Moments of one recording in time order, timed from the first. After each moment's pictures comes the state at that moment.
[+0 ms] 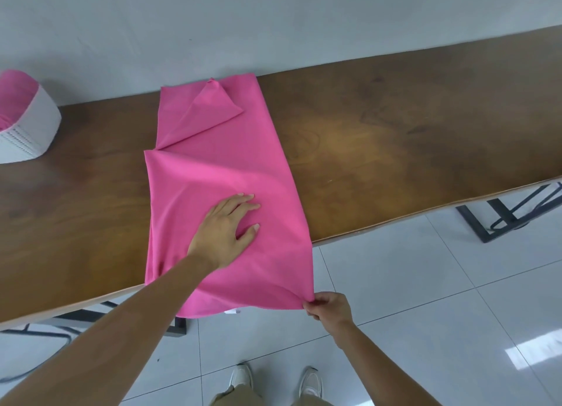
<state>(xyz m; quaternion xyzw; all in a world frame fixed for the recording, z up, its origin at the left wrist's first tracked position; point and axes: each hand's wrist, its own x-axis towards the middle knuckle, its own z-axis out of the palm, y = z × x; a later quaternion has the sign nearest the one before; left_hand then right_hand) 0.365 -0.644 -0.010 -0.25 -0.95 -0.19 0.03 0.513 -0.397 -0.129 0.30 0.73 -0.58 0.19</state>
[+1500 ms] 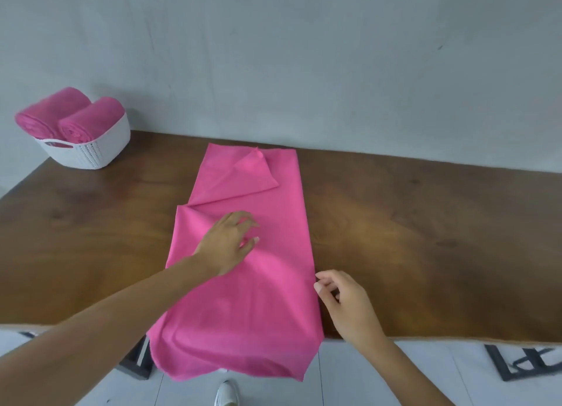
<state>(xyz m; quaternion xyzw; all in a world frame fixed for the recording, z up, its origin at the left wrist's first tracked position) 0.292 -0.667 0.035 -0.15 -0.97 -0.19 0.07 0.369 -0.365 0.028 -0.08 0.91 -0.39 0.03</state>
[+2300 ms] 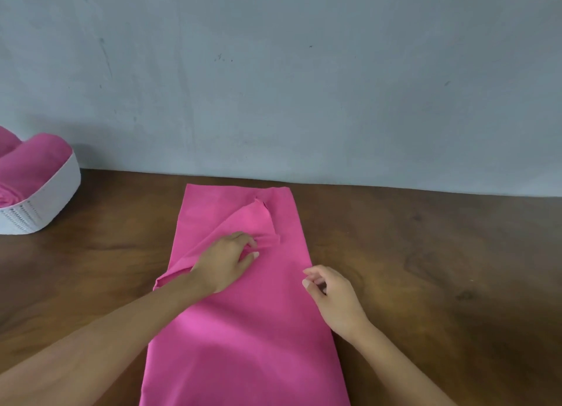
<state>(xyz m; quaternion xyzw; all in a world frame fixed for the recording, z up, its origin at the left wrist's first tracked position) 0.134 -0.705 0.029 -0.20 -0.94 -0.29 0.04 0.204 -0.431 0.044 -0.04 0.93 -0.36 0.04</state>
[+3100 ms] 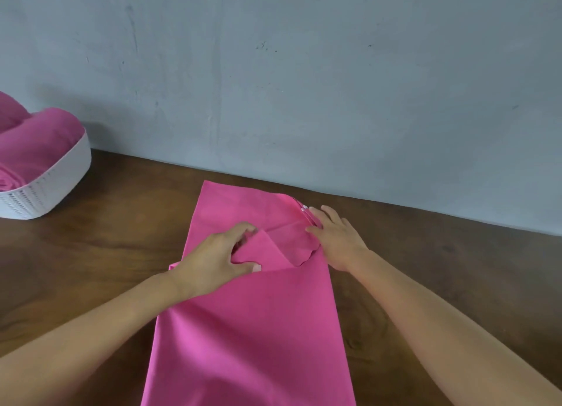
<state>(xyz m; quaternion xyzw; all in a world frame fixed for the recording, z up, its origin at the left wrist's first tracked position) 0.126 -0.751 0.071 -0.14 -0.88 -0.46 -0.04 0.024 -0.468 0.082 -0.24 0.96 0.14 0.11</state>
